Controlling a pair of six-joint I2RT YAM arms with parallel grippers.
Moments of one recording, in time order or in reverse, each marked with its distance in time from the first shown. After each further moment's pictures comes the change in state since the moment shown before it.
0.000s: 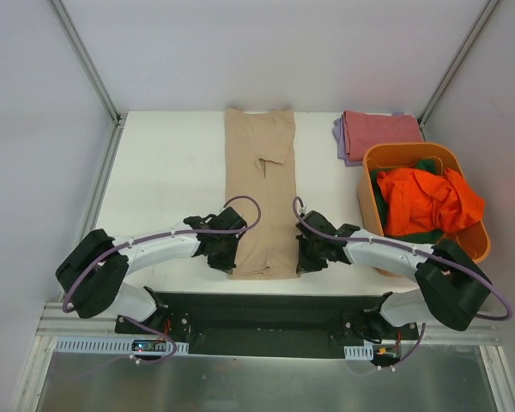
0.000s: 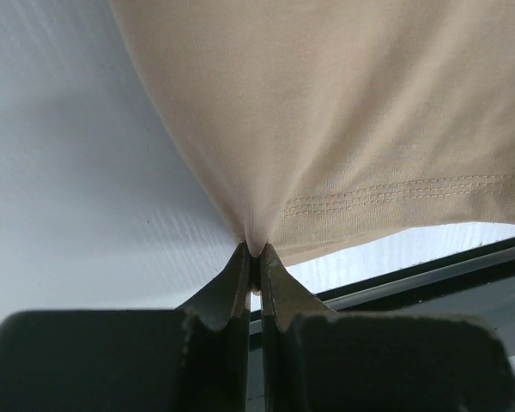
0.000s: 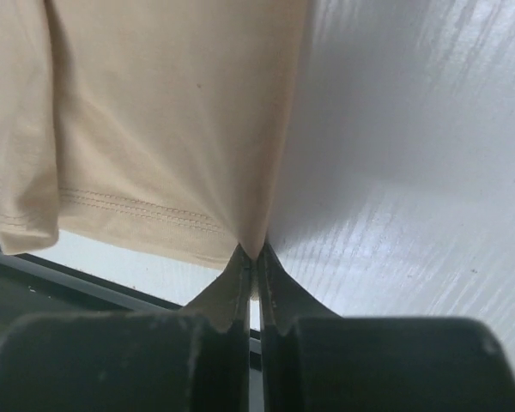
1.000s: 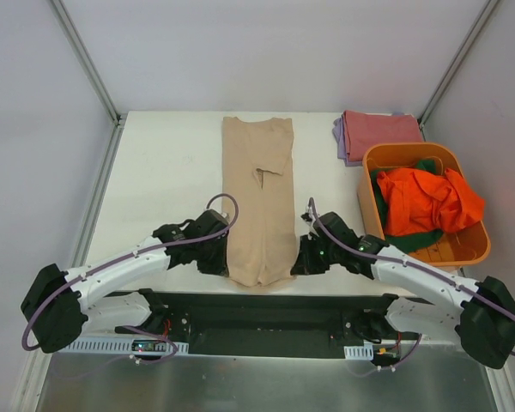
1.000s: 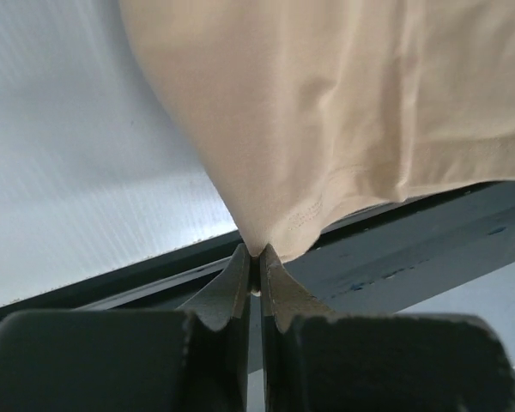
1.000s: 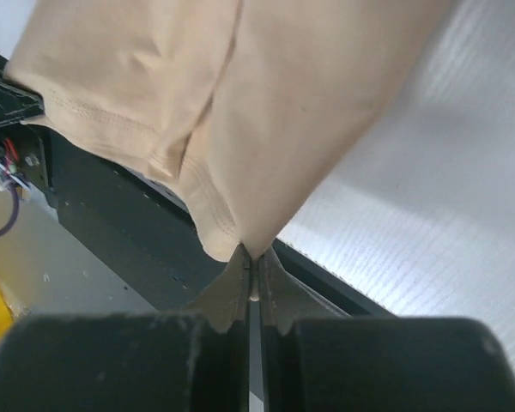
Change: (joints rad) left arm 0.003 -0.322 -0.090 -0.109 0.069 -0.110; right arm 0.005 -0.325 -0.117 0.052 -0.211 -0.018
